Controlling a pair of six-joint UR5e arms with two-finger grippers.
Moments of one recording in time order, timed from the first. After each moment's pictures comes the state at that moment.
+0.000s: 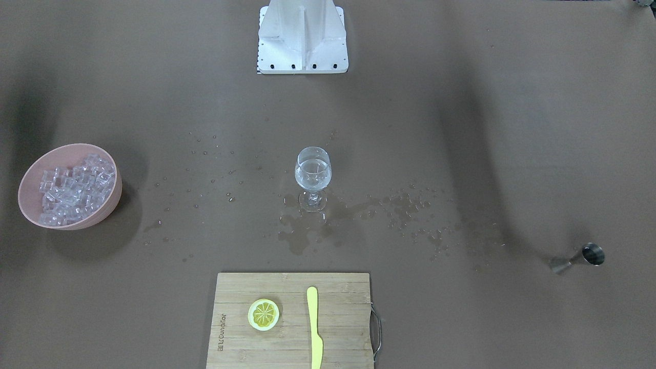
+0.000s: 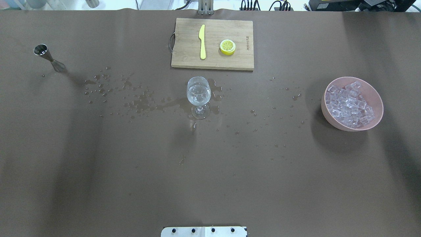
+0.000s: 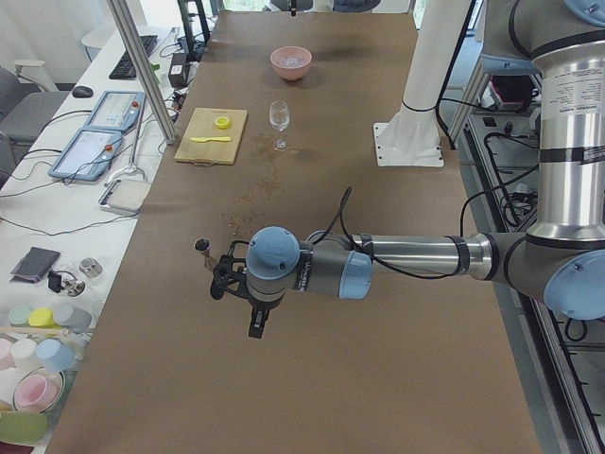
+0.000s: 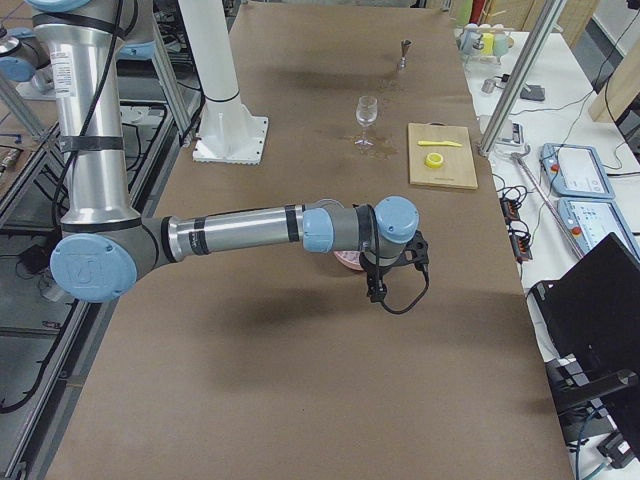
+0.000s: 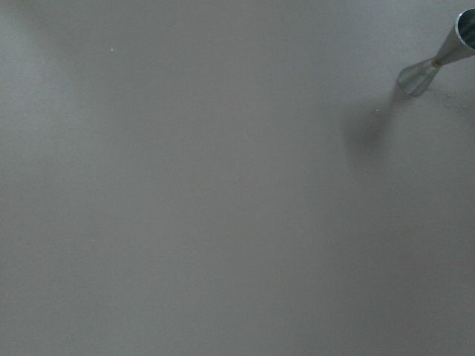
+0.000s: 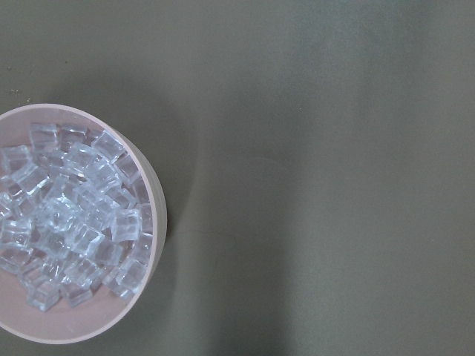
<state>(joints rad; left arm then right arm) -1.64 -1.48 -1.67 -1.80 -2.48 0.04 1.47 -1.52 1.69 -1.67 2.50 -0.09</state>
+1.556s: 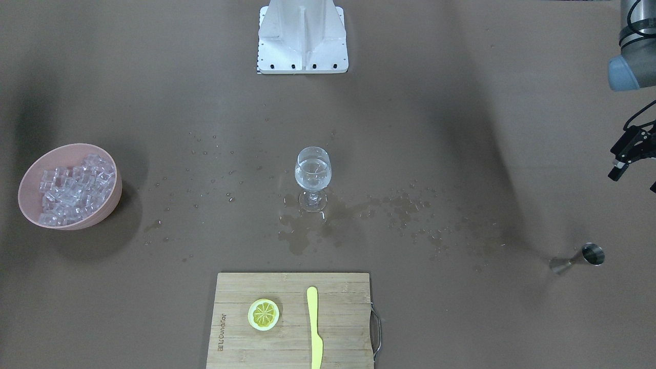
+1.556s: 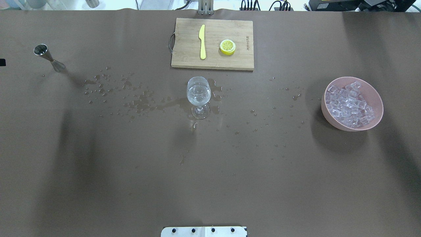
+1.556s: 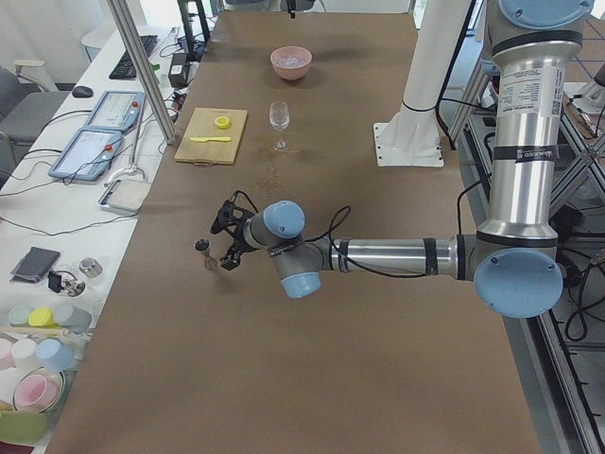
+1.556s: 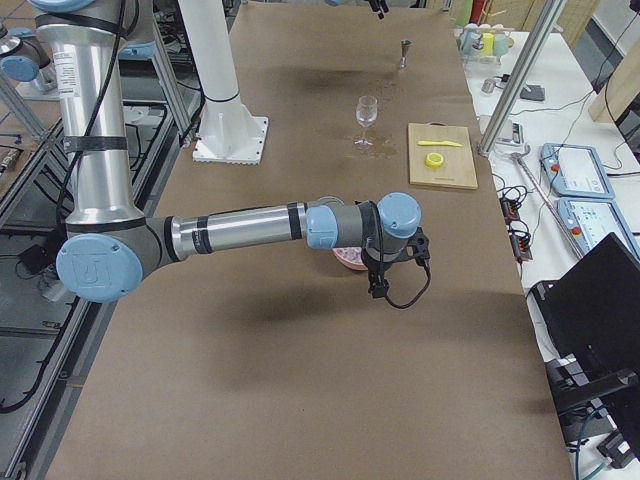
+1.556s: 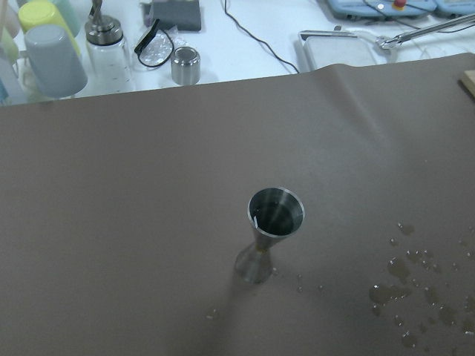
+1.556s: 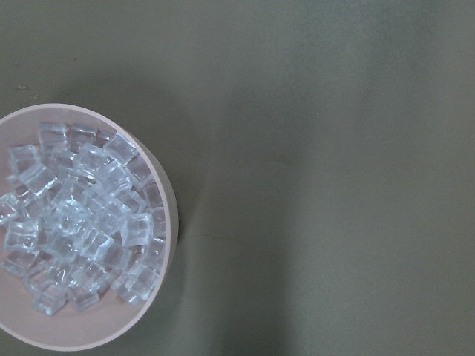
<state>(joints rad) -1.27 -1.58 -1.49 -2.80 -2.12 -0.72 1.45 -1.51 1.69 -1.67 2.50 -0.08</state>
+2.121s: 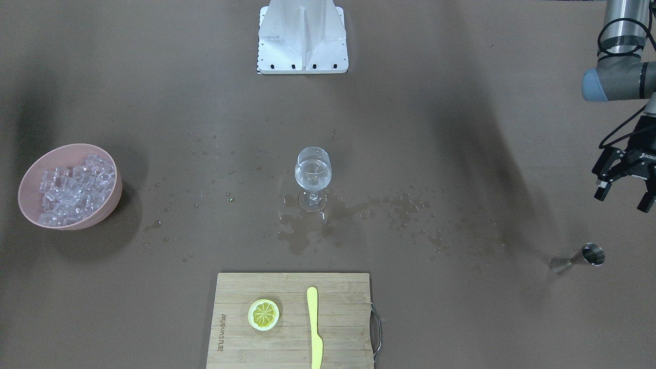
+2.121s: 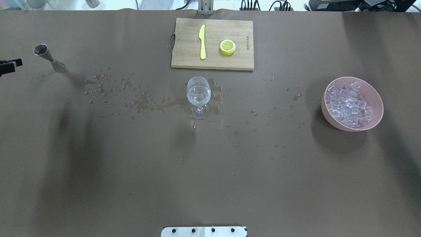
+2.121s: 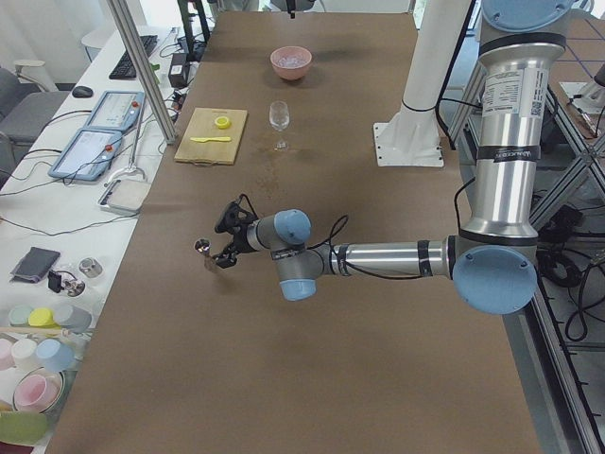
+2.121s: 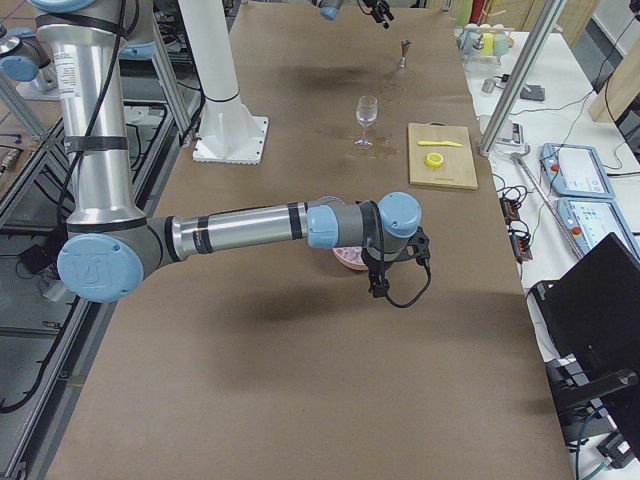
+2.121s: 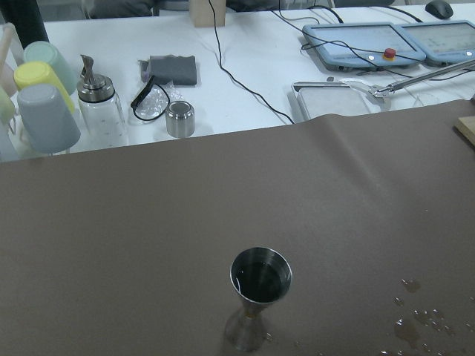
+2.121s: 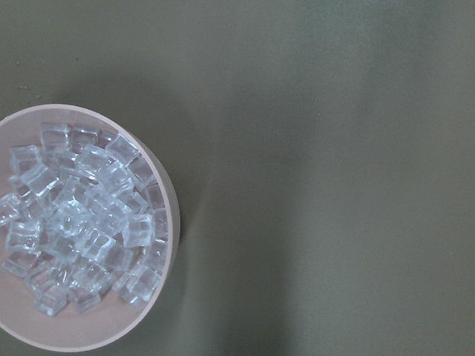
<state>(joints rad) -1.11 -1.59 -1.36 -3.04 -1.81 -0.74 1.45 -1.51 1.69 -1.67 2.50 -0.08</state>
